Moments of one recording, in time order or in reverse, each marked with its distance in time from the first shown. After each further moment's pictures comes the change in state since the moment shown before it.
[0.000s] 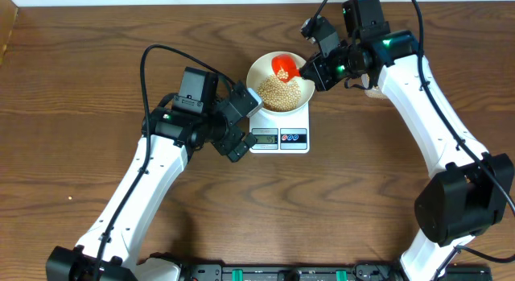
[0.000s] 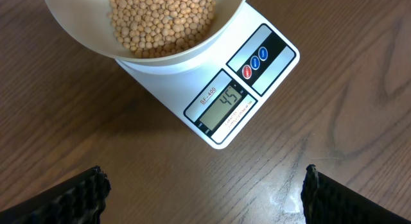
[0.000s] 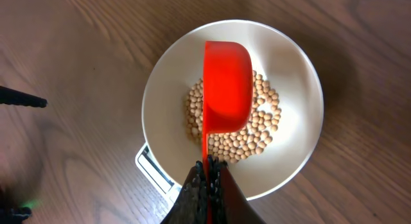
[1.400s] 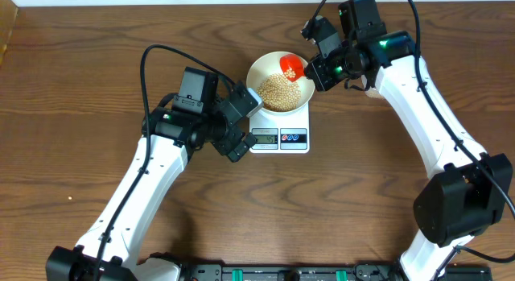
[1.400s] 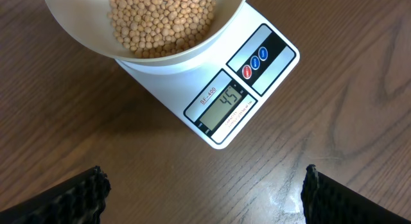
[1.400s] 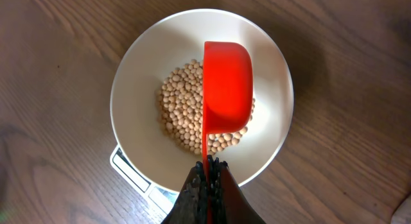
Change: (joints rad) left arm 0.000 0.000 0.000 0.000 0.000 0.000; right arm 0.018 0.000 0.001 -0.009 0.124 0.019
